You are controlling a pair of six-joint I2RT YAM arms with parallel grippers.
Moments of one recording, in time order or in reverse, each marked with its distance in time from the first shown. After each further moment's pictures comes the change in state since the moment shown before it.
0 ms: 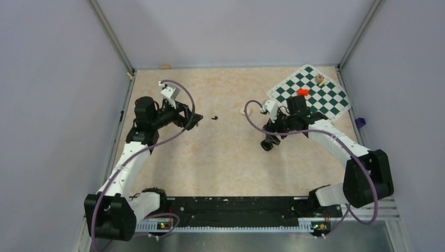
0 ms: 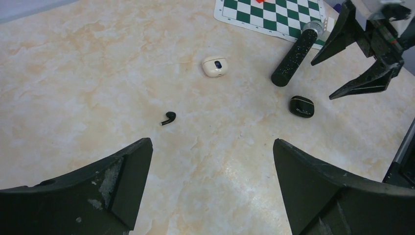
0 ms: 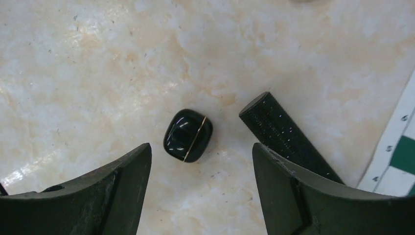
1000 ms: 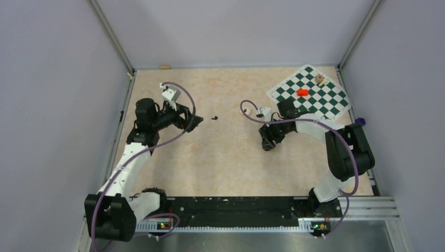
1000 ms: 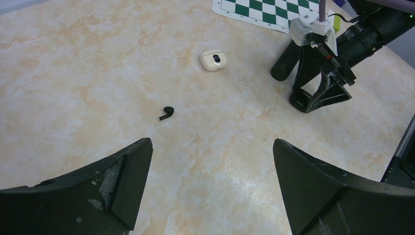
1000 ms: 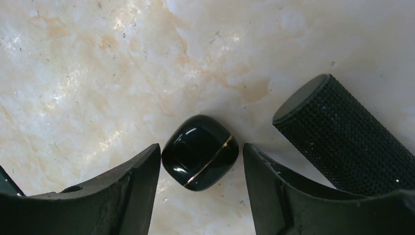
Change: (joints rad) left arm -0.001 -0.004 -0.024 0.001 0.009 0.011; right arm -0.051 0.306 0.015 -0.008 -0.076 0.141
